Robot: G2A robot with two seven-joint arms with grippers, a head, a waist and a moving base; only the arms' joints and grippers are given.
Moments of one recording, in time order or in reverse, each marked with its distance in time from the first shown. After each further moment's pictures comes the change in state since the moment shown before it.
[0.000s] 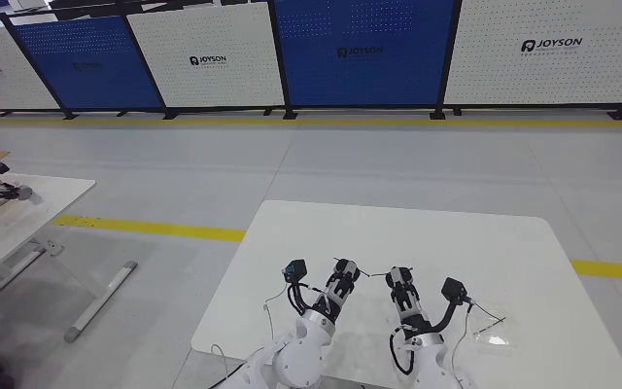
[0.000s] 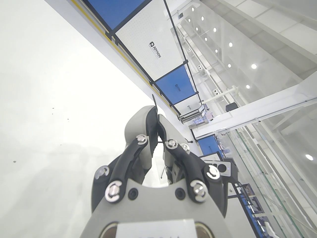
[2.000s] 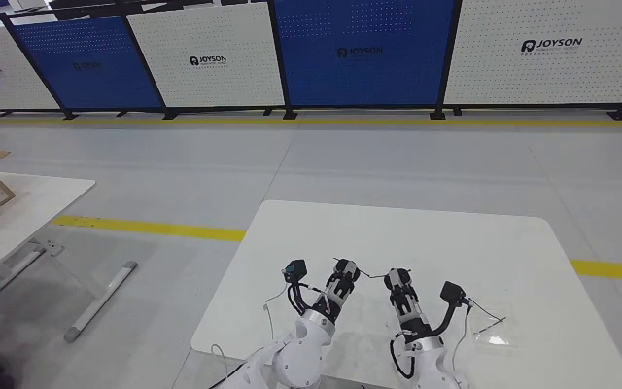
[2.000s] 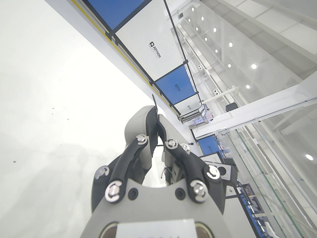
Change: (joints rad) left arm 0.000 0.000 0.000 0.000 0.000 0.000 0.000; right arm -0.008 -0.008 0.015 0.049 -0.055 -0.112 -0.011
